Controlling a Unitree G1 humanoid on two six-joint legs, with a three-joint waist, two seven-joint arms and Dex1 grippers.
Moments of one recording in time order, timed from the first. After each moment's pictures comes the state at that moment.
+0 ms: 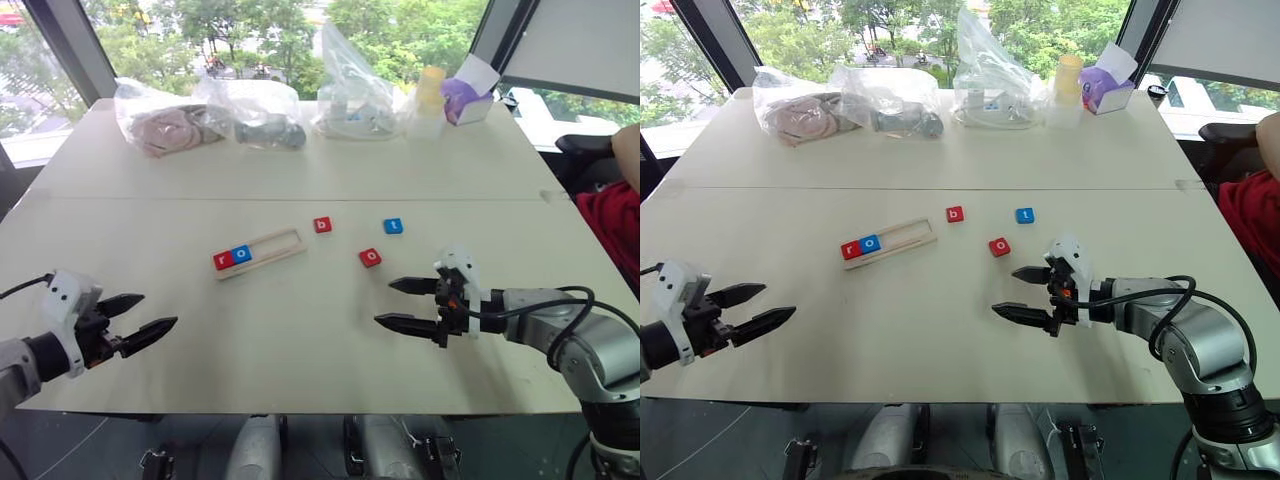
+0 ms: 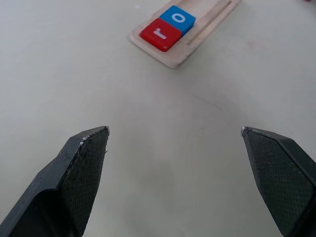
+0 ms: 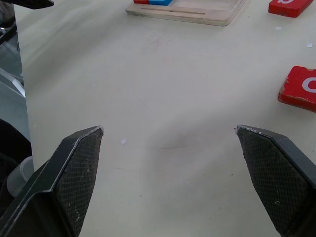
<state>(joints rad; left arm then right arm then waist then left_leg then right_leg) 0.28 0.82 0.57 -0.36 -0.63 0.71 -0.89 -0.19 -0.76 -0.04 -0.40 0.65 0.85 0.91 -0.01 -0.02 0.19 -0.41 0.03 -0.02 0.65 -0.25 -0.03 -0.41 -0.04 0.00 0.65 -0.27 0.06</state>
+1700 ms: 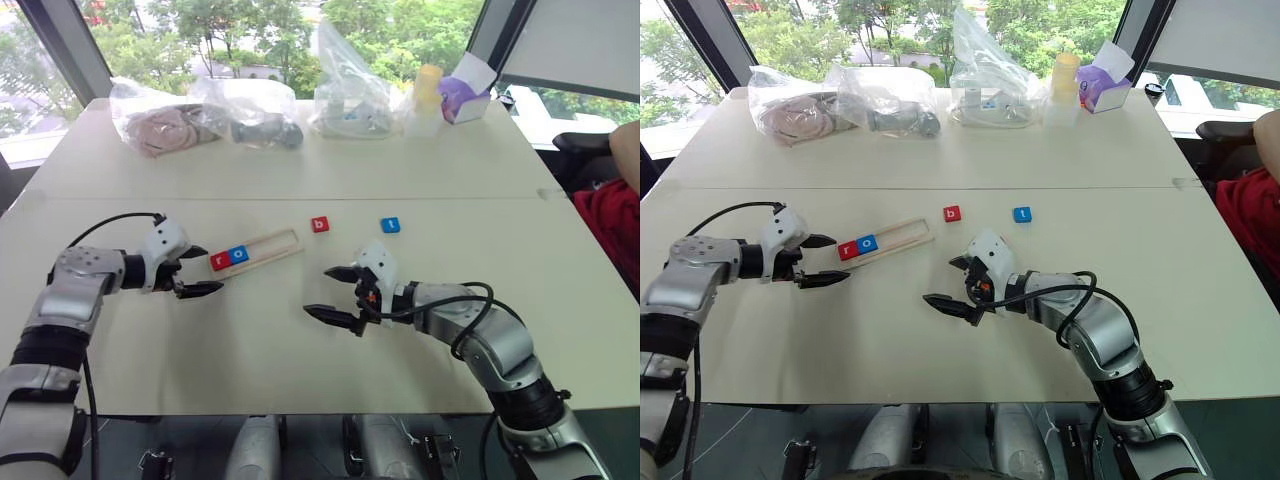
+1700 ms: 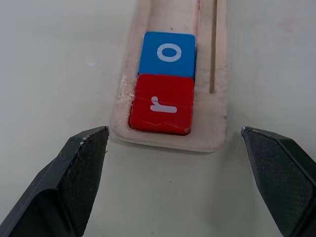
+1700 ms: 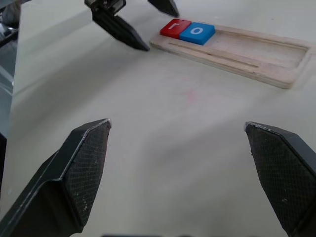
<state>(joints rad) -0.53 0.81 -0.07 0.51 -0.16 0.12 -1.20 -0.34 -0.43 0.25 -0.39 0.45 0.81 0.66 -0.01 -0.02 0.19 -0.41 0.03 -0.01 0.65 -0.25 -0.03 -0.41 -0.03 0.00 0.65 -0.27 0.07</state>
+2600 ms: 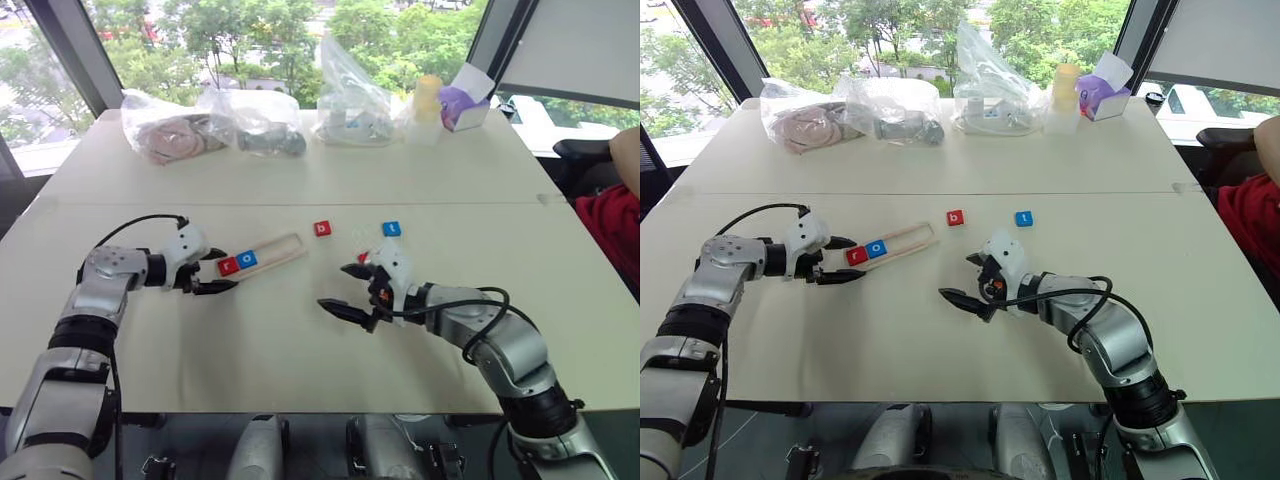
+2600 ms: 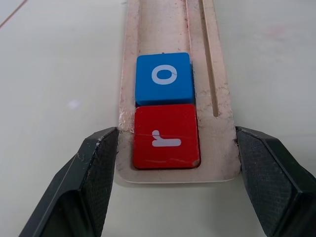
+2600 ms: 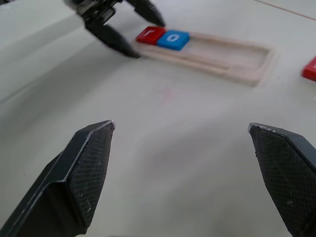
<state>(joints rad) -0.57 0.72 -0.10 0.61 -0.08 -0.08 -1.26 -0.29 -0.47 0.16 -0.40 0.44 0.80 0.62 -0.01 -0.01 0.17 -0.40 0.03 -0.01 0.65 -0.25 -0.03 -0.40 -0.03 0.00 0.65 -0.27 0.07</state>
